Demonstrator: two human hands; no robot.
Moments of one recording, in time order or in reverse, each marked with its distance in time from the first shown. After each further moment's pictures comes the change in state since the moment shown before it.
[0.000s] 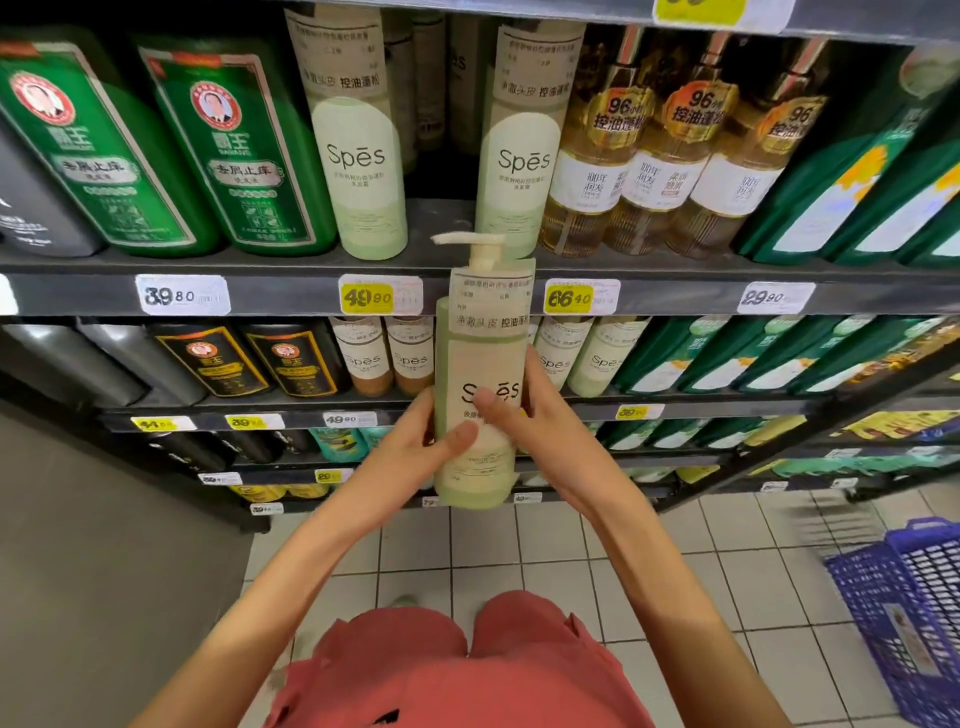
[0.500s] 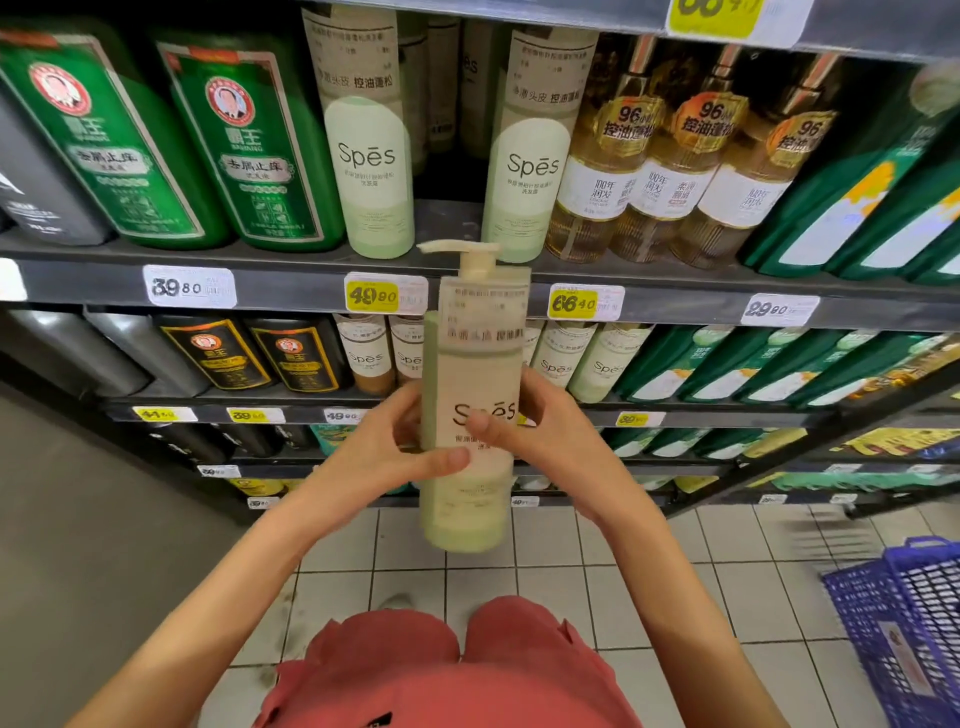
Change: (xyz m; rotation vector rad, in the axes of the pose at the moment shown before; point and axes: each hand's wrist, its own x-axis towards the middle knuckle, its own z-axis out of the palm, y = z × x) left_hand -0.017 0.021 -0.014 0.014 -0.015 0.013; right_hand -0.006 -0.010 -0.004 -0.137 -0.039 0.004
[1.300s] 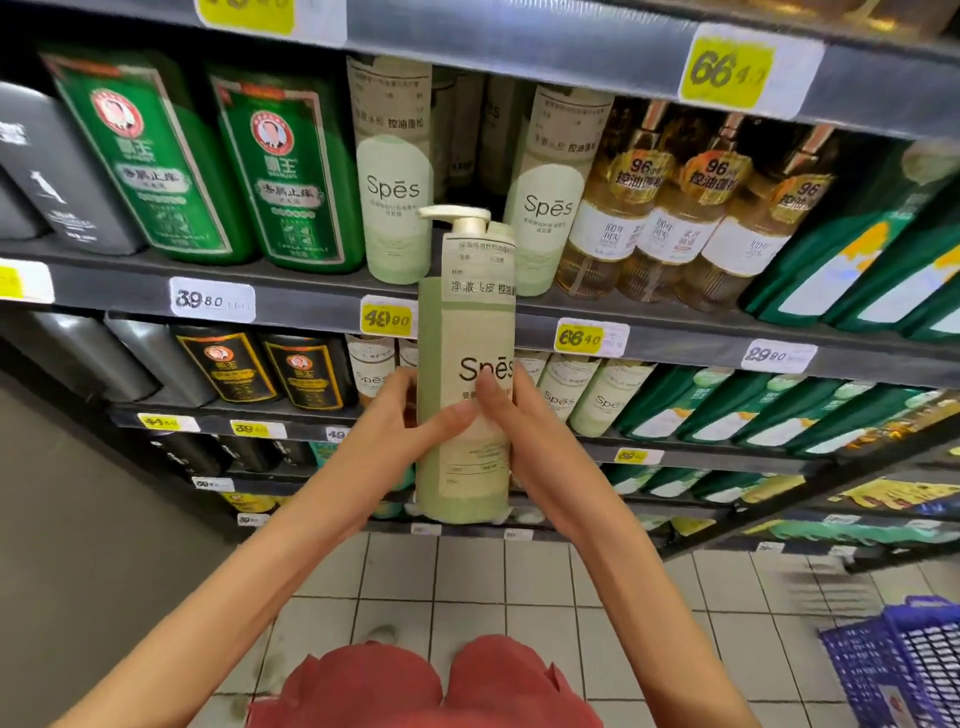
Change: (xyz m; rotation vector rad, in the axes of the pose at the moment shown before) left_hand 0.001 0.034 0.010 -0.032 0.262 -0.013; right_hand 0.014 -0.017 0.017 0.264 -0.036 0.036
